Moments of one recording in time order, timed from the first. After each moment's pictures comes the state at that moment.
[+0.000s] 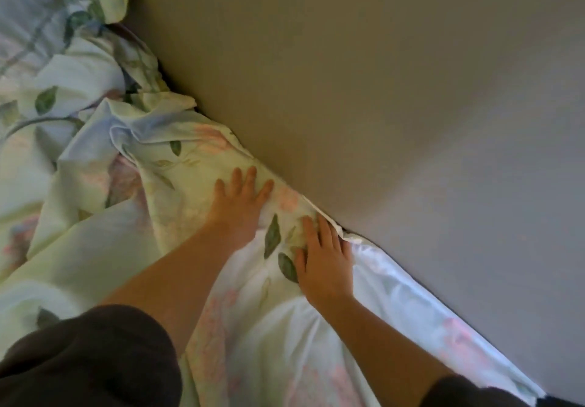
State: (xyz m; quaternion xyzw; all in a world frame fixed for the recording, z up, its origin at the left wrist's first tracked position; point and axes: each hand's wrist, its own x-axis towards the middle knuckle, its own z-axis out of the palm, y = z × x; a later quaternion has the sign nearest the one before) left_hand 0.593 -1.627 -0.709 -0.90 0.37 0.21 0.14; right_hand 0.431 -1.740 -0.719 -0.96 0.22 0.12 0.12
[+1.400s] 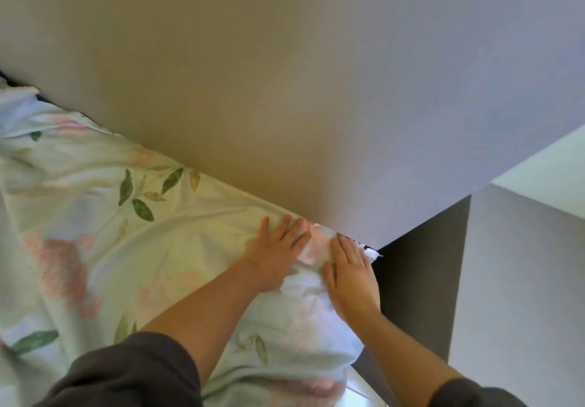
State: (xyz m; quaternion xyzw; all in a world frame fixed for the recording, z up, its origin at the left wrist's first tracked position) left_hand 0.249 -1.792 -0.697 -0.74 0.62 0.21 0.17; right_hand 0.086 -1.886 -0.709 -0.92 0.35 0.09 0.17
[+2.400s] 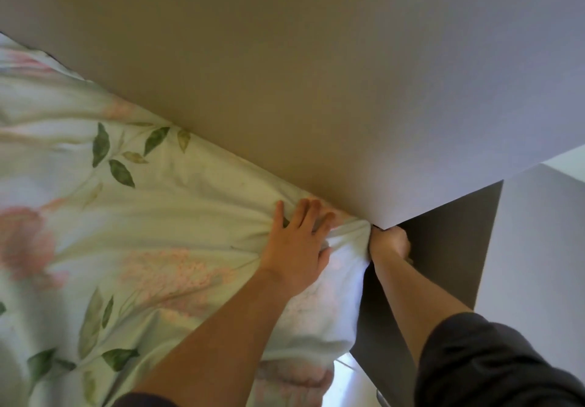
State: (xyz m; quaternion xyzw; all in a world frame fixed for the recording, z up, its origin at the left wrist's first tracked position) left_hand 0.185 -1.813 -0.717 -0.82 0.56 0.13 0.03; right_hand 0.082 -1.971 -0.769 -0.58 0.73 0.04 0.36
